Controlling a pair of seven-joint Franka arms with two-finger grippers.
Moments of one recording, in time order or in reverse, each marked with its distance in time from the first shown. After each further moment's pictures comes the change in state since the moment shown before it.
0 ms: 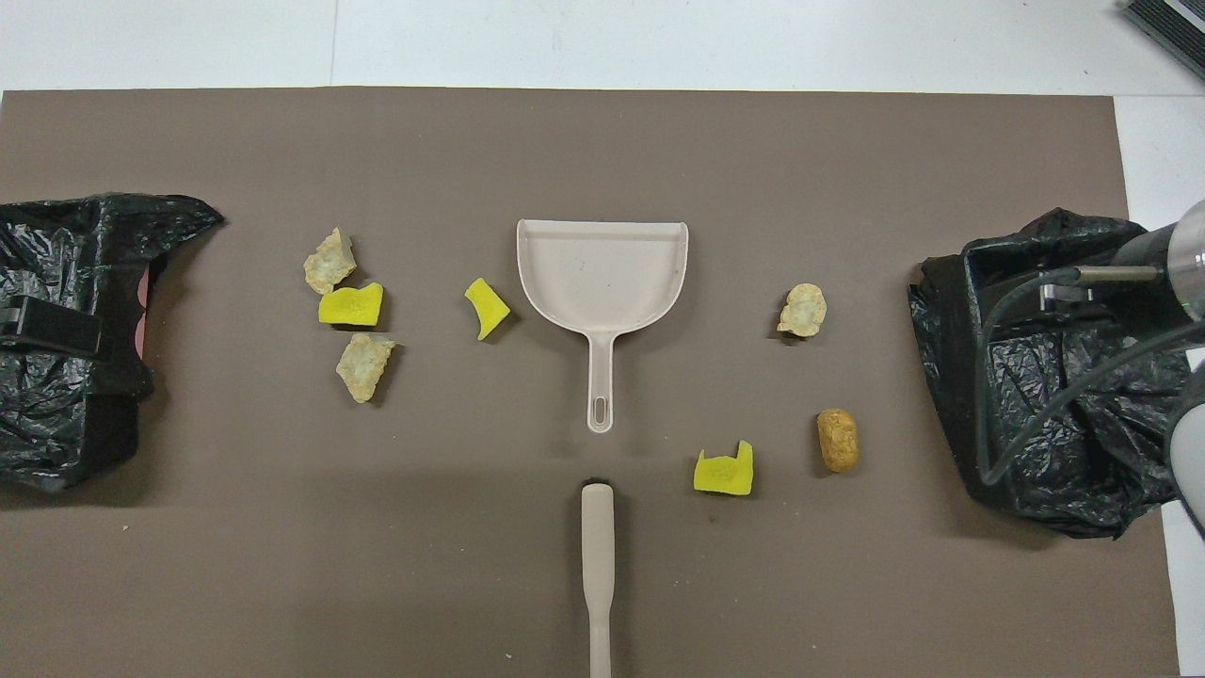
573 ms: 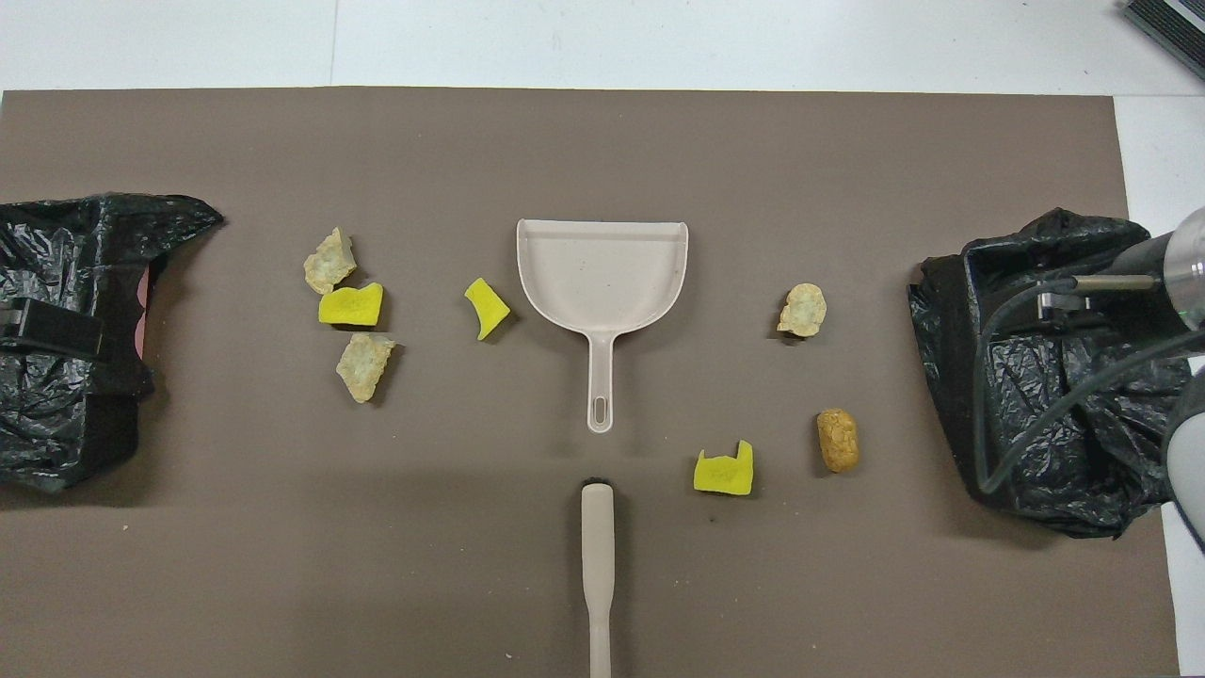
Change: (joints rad) left arm 0.000 0.000 0.000 -0.001 0.001 0.001 0.001; right arm -0.010 -0.003 -0.002 -0.001 0.000 -0.013 0.000
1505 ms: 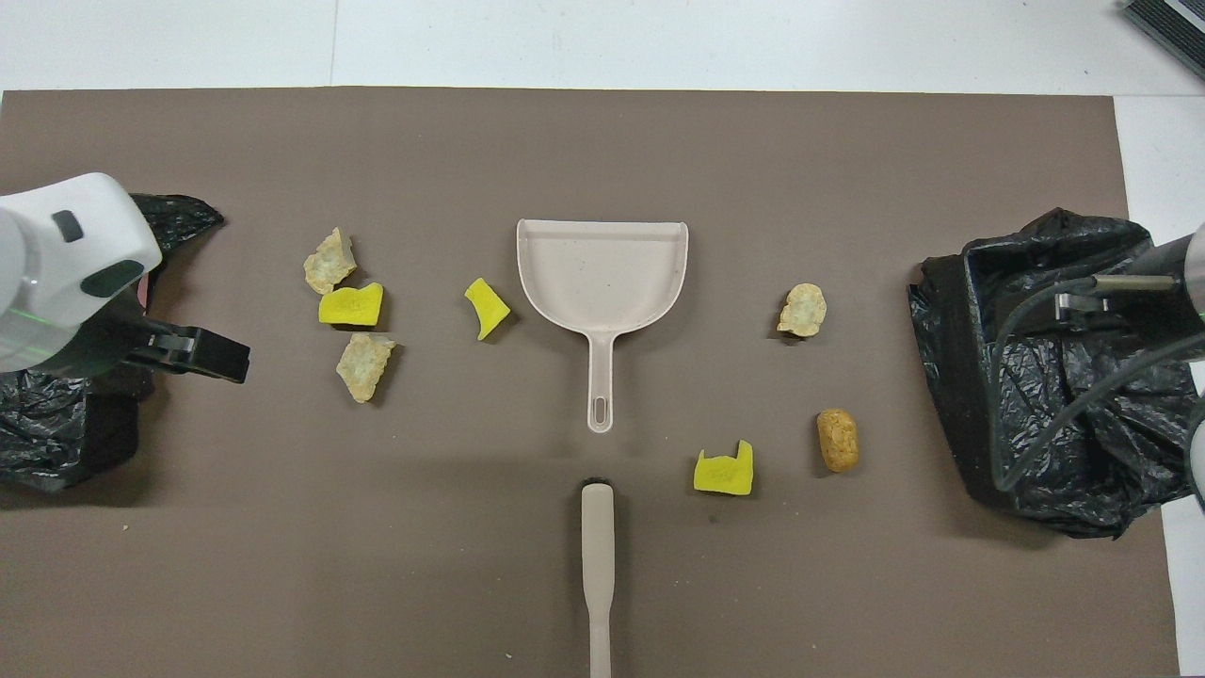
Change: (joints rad) left arm -0.213 -0.020 -0.010 -0.168 0.000 0.133 -0.080; right arm -0.009 -0.003 0.001 -0.007 0.000 0.001 0.000
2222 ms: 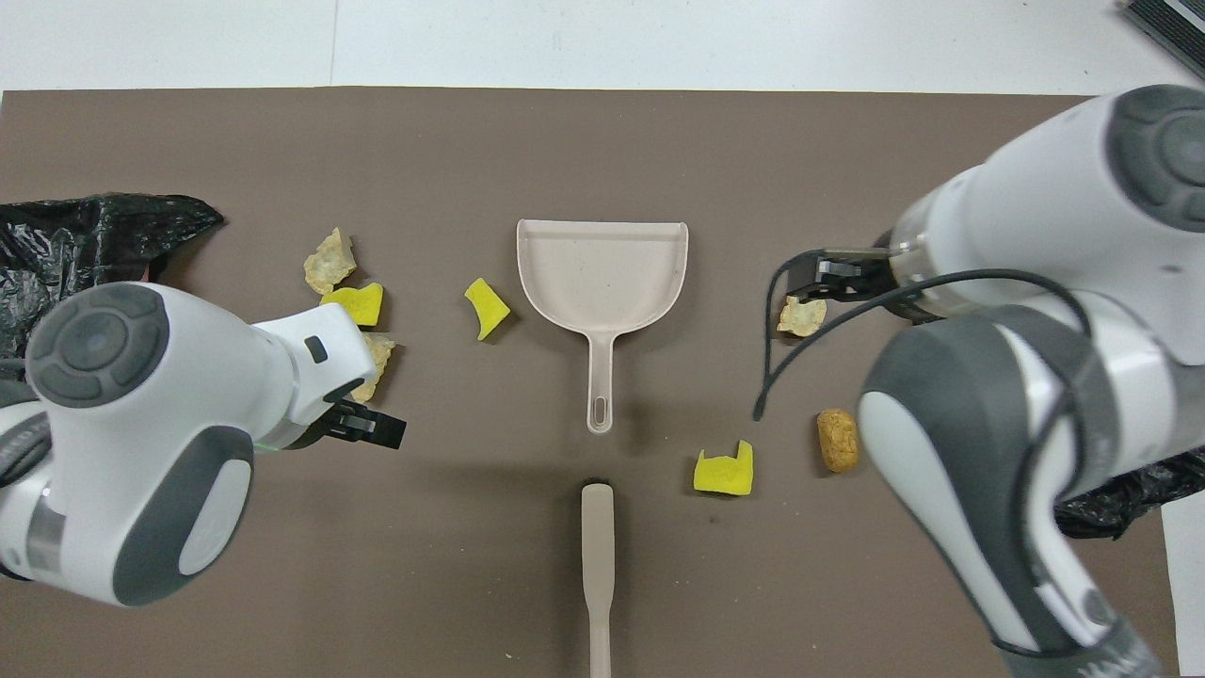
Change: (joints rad) left arm -0.146 -0.101 -0.005 -0.442 0.000 0.370 -0.031; right arm 0.233 0.192 0.023 -0.055 0.006 0.320 0.286
